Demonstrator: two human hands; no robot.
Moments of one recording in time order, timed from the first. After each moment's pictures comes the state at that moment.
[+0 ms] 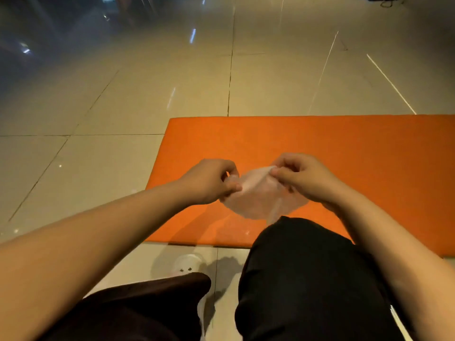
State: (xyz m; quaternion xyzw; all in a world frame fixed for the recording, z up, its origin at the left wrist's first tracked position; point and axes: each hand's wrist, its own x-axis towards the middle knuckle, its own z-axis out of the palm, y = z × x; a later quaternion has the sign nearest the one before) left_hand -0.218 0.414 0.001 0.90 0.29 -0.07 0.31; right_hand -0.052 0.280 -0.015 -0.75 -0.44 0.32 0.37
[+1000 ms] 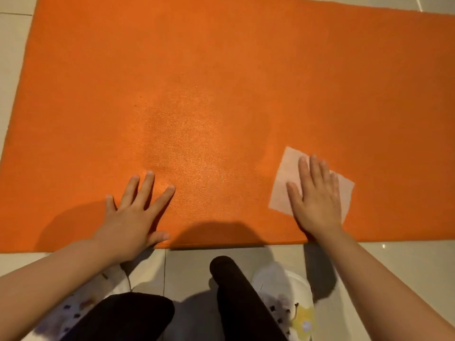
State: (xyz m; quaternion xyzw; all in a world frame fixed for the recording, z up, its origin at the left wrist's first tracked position) left_hand -0.247 0.472 -0.306 0.91 0.27 -0.29 0.15; right_hand 0.044 0.235 -0.348 -0.92 -0.36 0.14 0.02
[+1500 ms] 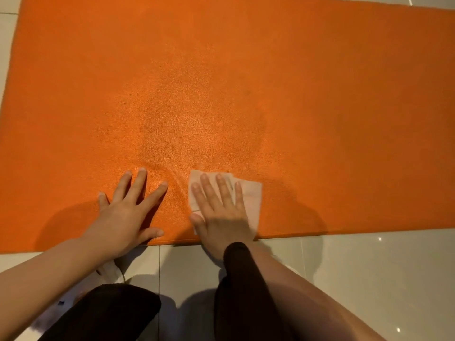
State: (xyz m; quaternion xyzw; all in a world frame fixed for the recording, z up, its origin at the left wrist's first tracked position) left_hand -0.253 0.476 -0.314 0.92 0.27 -0.24 0.17; right_hand -0.100 0.313 -0.346 -0.83 -0.55 0.14 0.01
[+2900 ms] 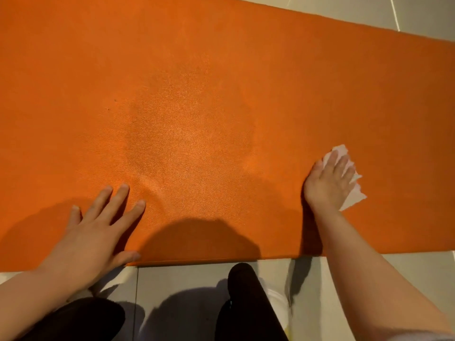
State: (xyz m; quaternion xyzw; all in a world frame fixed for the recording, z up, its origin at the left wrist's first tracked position) left_hand -0.269 0.480 -0.331 0.96 0.23 -0.12 0.11; right_hand 0.116 0.270 -0.344 -0.99 -0.09 0.12 0.07
